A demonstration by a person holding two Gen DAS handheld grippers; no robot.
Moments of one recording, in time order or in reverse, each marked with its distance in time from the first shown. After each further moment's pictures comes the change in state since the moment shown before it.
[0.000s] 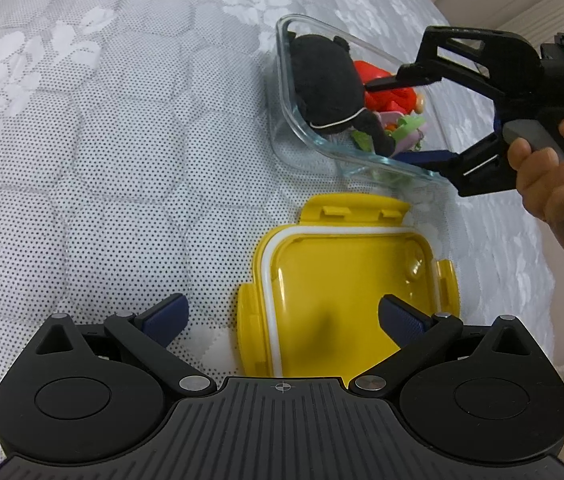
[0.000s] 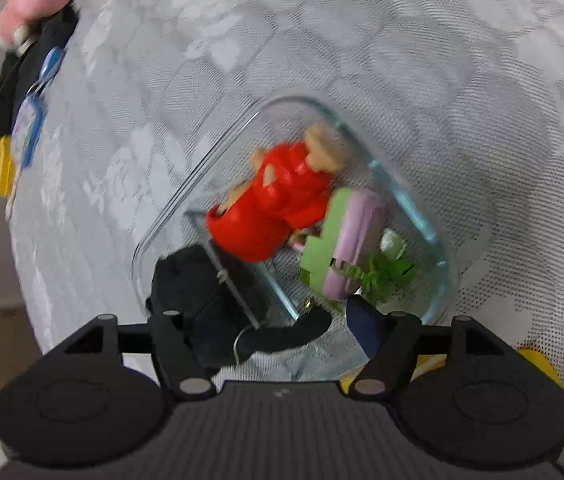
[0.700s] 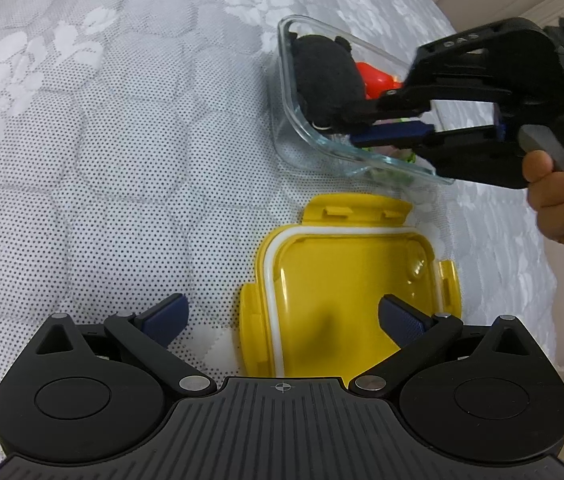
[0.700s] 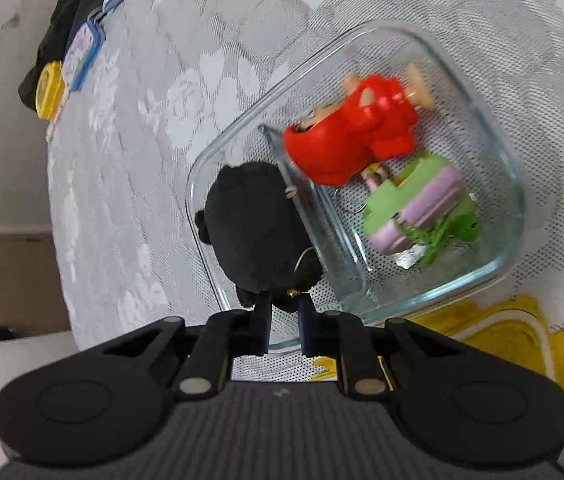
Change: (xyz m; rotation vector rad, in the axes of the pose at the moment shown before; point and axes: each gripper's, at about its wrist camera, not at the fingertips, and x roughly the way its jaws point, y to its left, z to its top) left arm -0.008 0.002 -0.002 -0.002 -0.002 0.003; right arm 0.008 0.031 -0.022 -0.170 0.088 0.050
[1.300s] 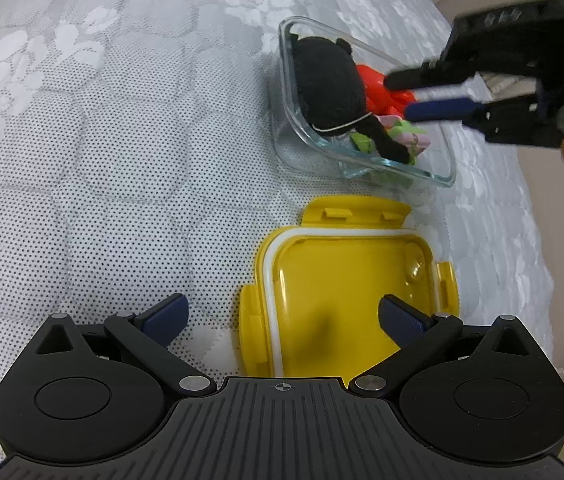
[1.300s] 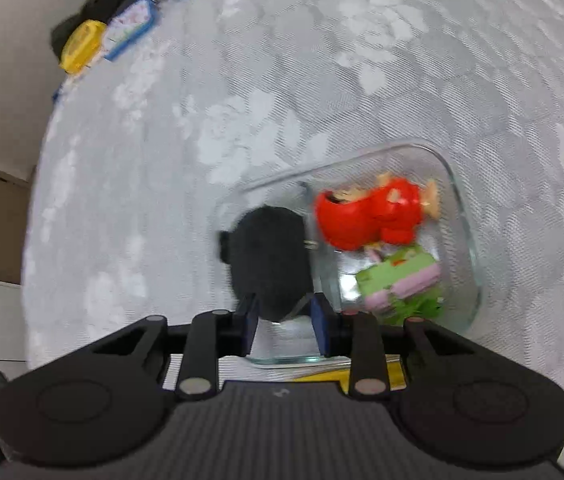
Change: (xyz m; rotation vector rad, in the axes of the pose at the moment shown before) left arm -0.002 0.001 0.000 -0.002 0.000 -0.006; right arm -0.044 0.039 -0.007 -0.306 -0.137 -0.188
